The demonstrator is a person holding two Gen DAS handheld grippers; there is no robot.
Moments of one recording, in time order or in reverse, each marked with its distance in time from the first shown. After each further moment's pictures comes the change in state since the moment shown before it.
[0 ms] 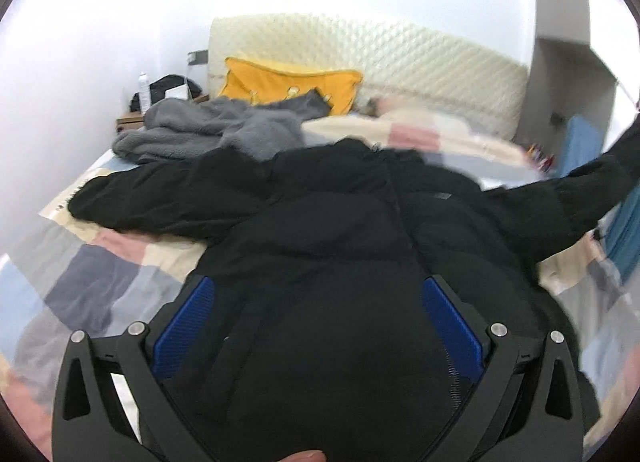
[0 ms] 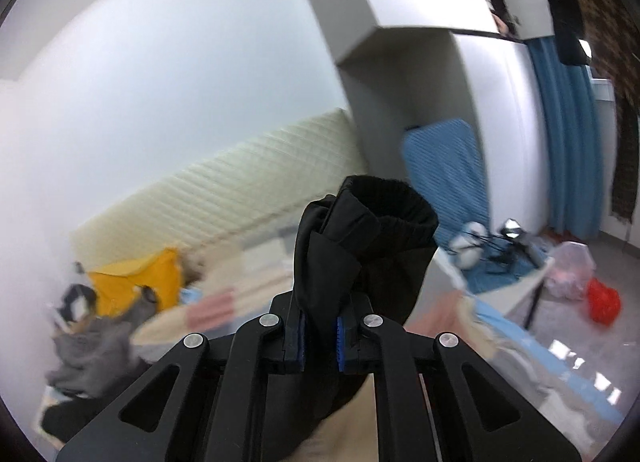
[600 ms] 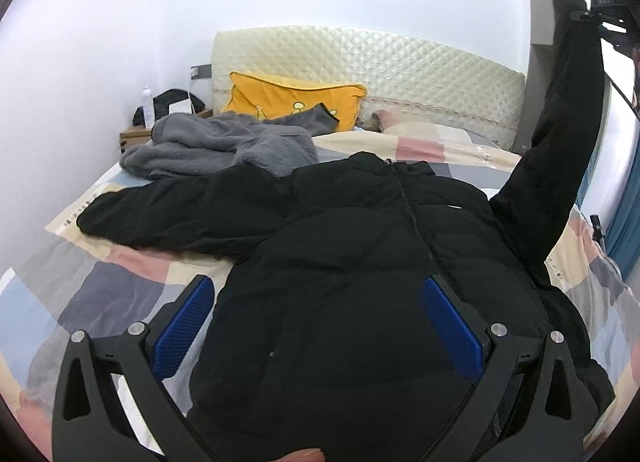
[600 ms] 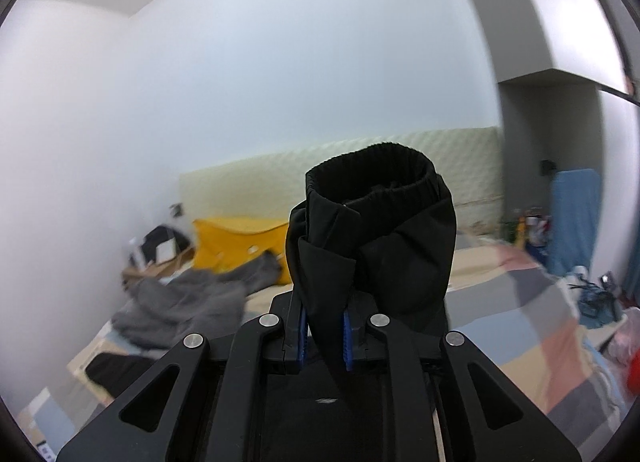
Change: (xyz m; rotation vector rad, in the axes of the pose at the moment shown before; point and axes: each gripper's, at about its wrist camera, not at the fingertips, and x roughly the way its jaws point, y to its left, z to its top) left arm -0.007 0.041 0.004 0.021 -0.023 0.017; right arm -0.023 0.256 -0.051 -0.268 0.077 0.320
